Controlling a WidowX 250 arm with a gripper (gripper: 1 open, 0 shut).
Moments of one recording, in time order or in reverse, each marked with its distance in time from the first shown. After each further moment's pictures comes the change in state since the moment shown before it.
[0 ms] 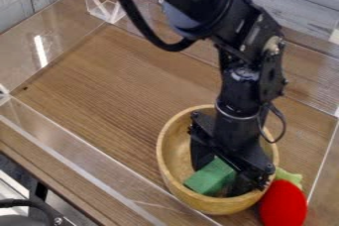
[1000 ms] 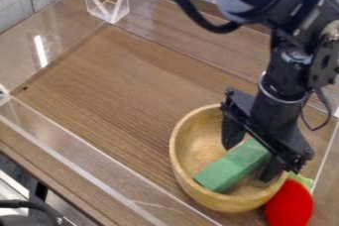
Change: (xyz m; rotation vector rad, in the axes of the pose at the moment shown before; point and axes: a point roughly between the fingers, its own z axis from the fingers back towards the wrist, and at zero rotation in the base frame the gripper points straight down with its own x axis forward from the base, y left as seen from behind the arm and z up) arm 0.033 -0.017 0.022 0.097 -0.070 -0.054
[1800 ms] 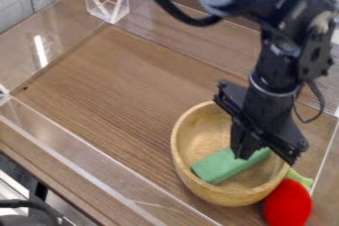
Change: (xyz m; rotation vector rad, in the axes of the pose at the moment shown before) arm -0.004 0.018 0.015 0.025 -0.062 0.048
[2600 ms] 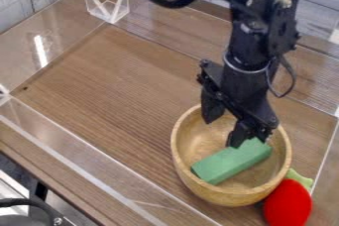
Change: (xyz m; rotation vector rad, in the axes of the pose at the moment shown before) arm 0.004 0.033 -0.004 0.013 -0.020 -0.063
